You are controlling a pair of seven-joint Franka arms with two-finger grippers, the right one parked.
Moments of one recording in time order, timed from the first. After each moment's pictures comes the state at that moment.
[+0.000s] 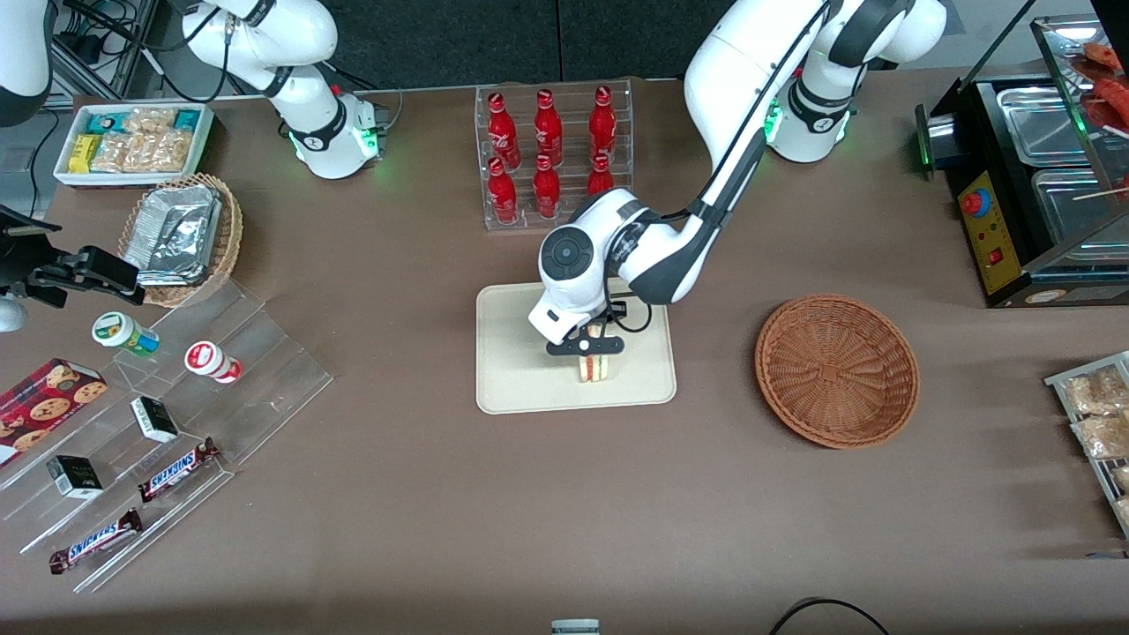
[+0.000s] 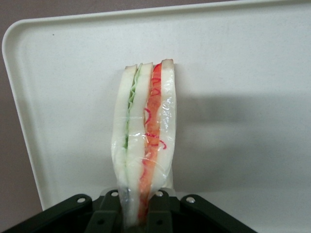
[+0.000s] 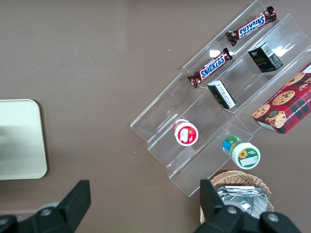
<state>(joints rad) -0.73 0.71 -0.08 -1.50 0.04 2.07 -0.82</state>
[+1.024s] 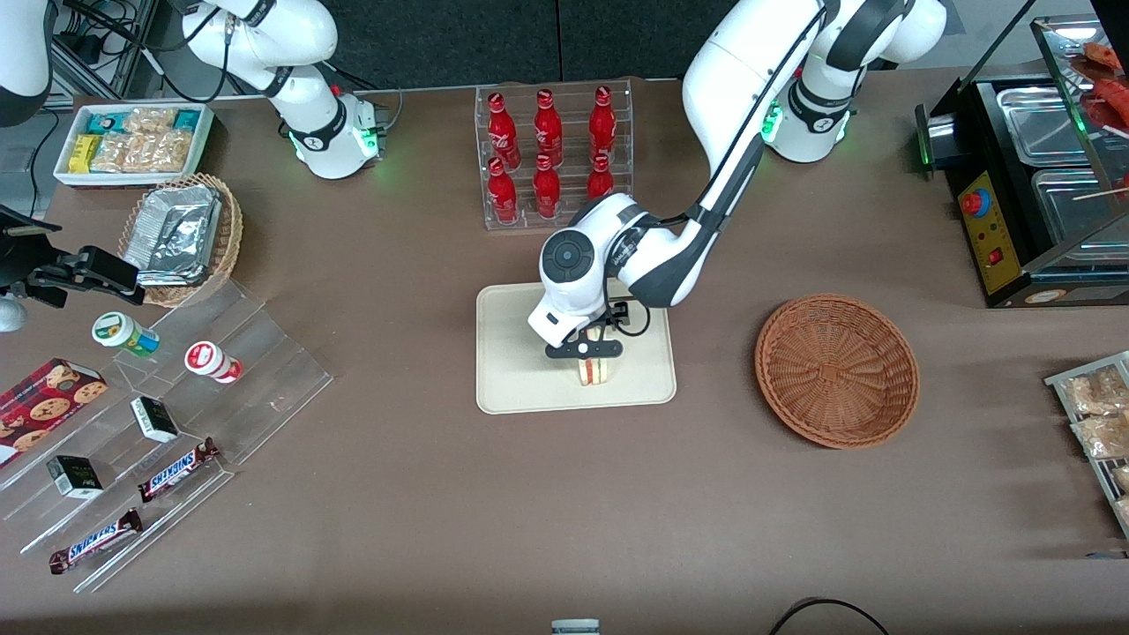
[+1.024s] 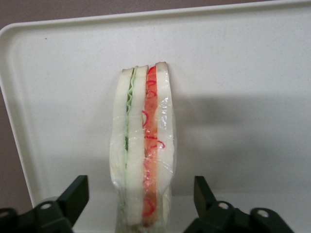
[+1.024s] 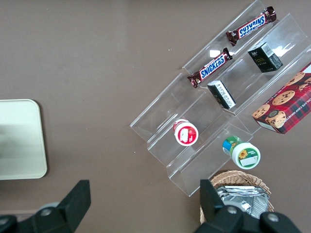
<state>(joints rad) -0.73 0.72 -0.08 -1.49 0.04 2.09 -0.82</state>
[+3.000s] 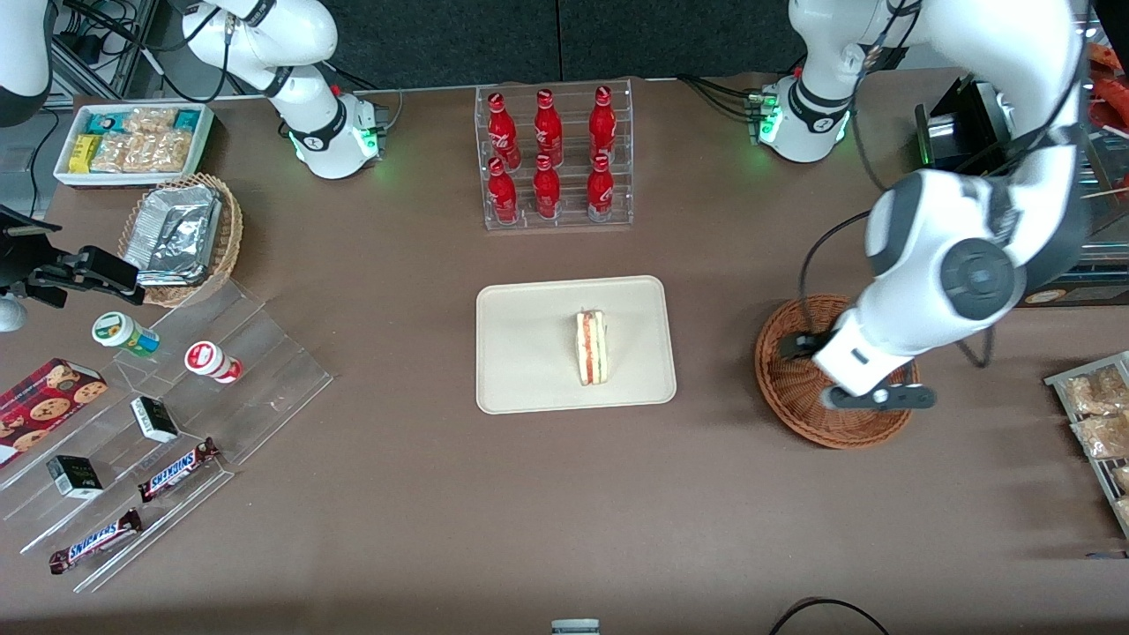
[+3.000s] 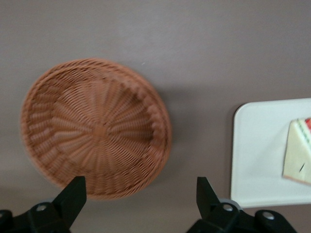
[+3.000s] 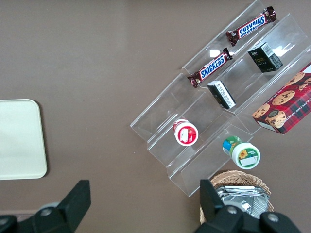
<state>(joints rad) -0.18 0.27 -0.04 -1.65 -0.02 1.80 -0.18</state>
